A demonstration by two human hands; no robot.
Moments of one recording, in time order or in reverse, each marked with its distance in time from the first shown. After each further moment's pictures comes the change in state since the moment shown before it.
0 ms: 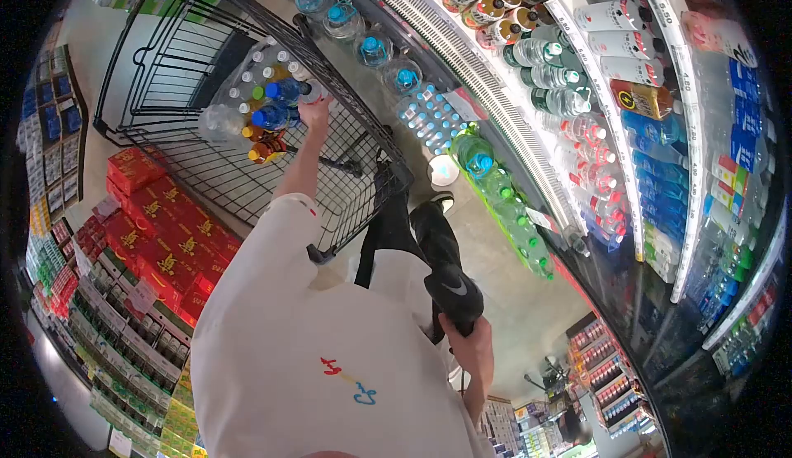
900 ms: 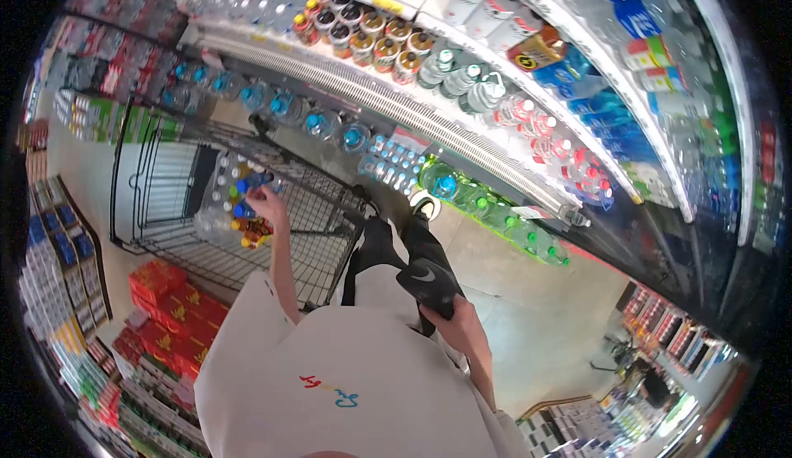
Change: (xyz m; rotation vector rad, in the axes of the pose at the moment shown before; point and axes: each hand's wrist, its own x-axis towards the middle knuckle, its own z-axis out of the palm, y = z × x) left_hand -0.066 0.062 -0.063 -0.164 0.065 0.377; right_hand 0.032 0.041 -0.038 0.014 -0.046 -0.190
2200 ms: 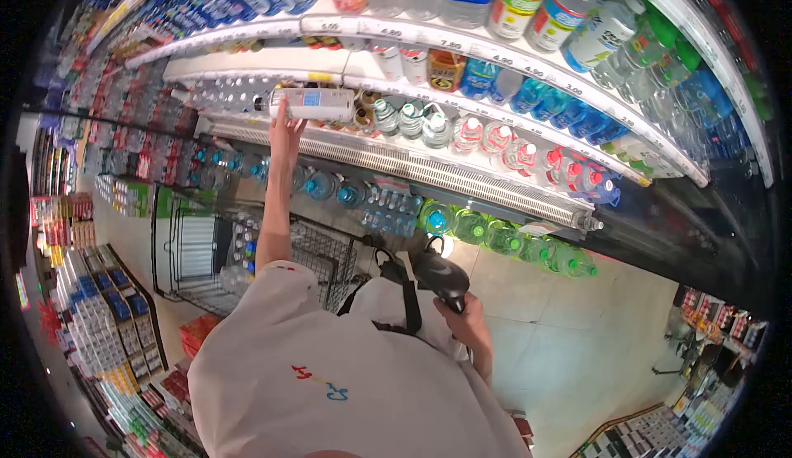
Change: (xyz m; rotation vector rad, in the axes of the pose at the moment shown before) left_hand -0.106 0.383 0.215 -0.716 -0.927 -0.114; right_hand 0.042 0.097 -0.130 0.560 0.075 -0.117
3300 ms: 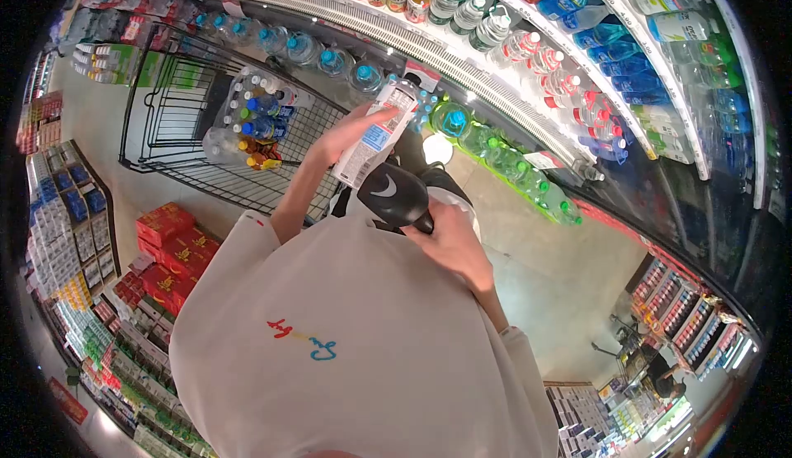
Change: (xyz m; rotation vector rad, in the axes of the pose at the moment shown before) left_hand -0.307 0.027 -0.108 0.240 -0.495 -0.709; right_hand -0.091 -0.010 0.158 -0.530 -0.335 -0.452
